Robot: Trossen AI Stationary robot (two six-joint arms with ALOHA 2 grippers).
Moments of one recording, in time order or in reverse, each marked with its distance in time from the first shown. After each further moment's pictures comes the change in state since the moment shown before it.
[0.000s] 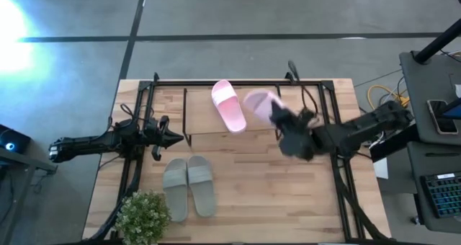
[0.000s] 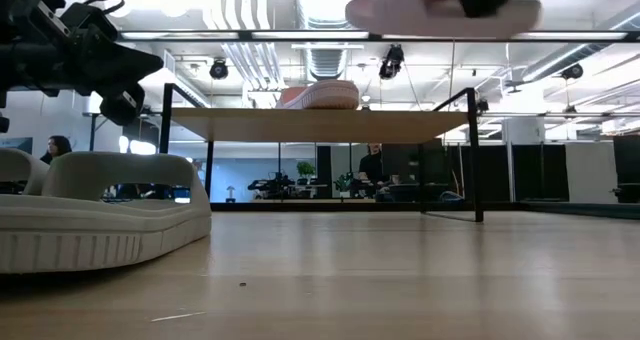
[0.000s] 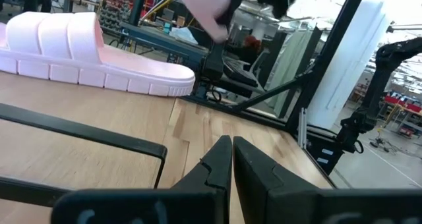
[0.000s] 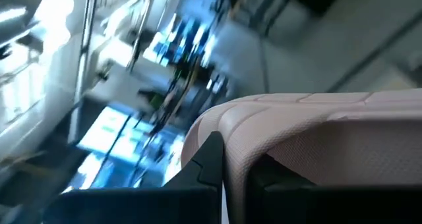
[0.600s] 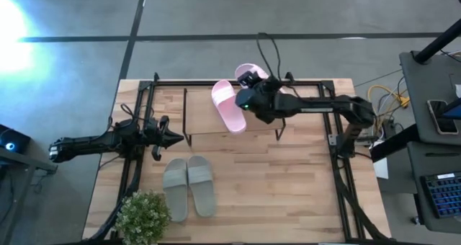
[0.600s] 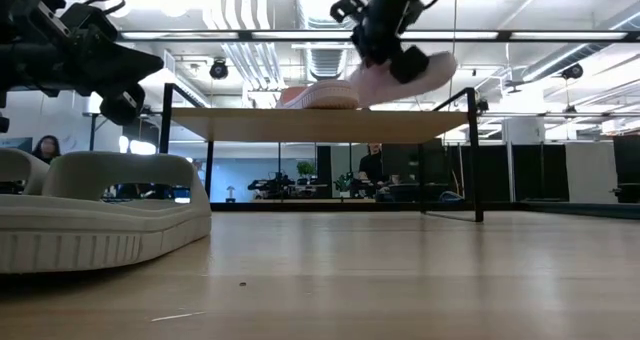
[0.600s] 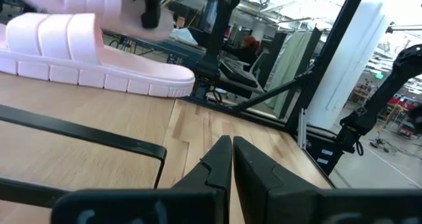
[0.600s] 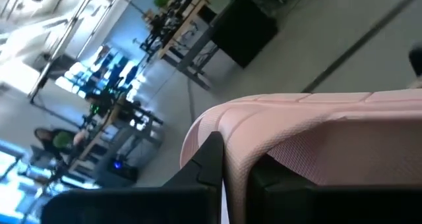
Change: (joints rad) left arm 0.000 -0.003 0.000 0.000 0.000 0.000; right arm -0.419 0.407 0.296 -0.120 -0.180 0.022
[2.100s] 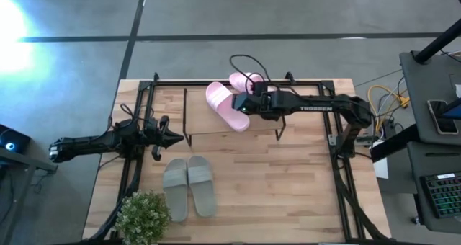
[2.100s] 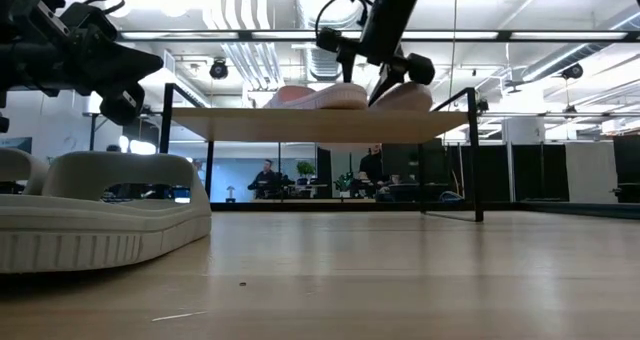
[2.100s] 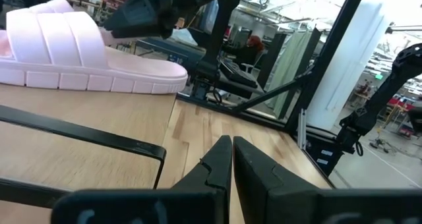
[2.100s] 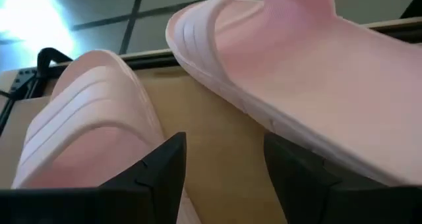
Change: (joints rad) left arm 0.000 0.000 0.000 0.000 0.000 0.000; right arm 0.005 0.000 0.086 -0.395 -0.610 -0.337
